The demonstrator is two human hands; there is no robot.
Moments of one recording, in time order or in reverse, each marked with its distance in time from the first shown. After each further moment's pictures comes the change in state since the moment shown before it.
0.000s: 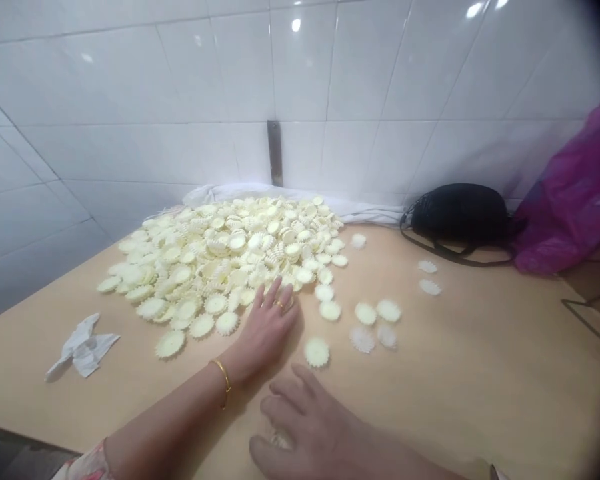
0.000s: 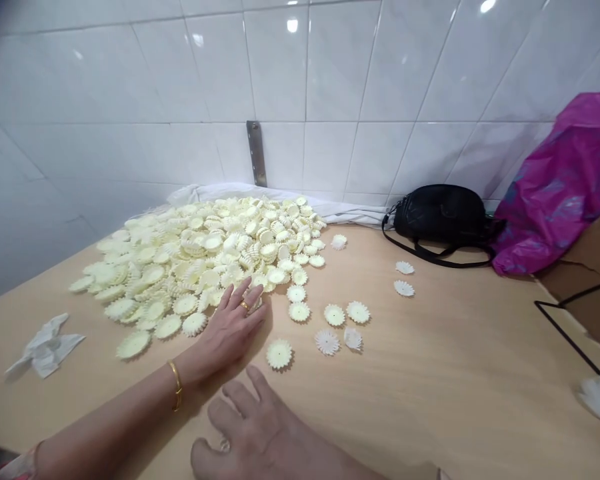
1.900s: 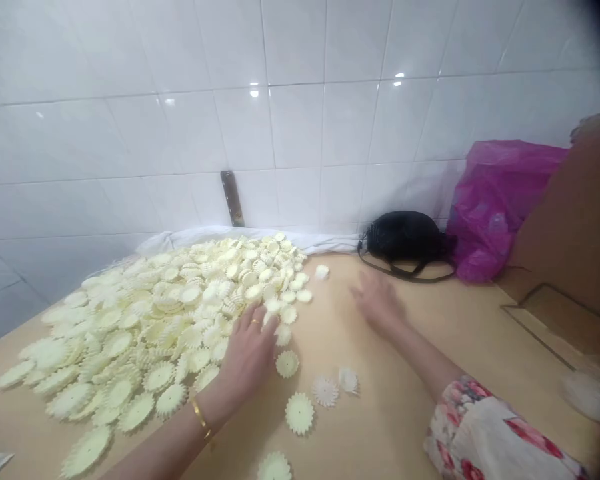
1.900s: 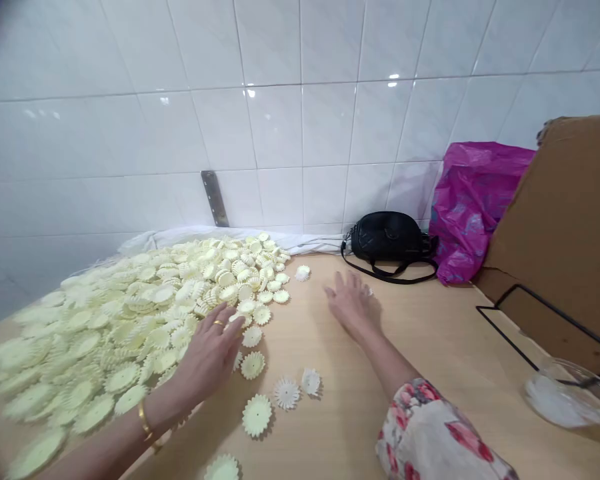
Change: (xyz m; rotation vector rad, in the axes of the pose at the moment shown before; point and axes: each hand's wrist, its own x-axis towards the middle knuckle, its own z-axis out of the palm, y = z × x) left_hand 0.062 0.009 -0.007 -0.048 0.218 -0.108; right_hand -0.079 0.233 -0.046 -0.268 0.085 1.310
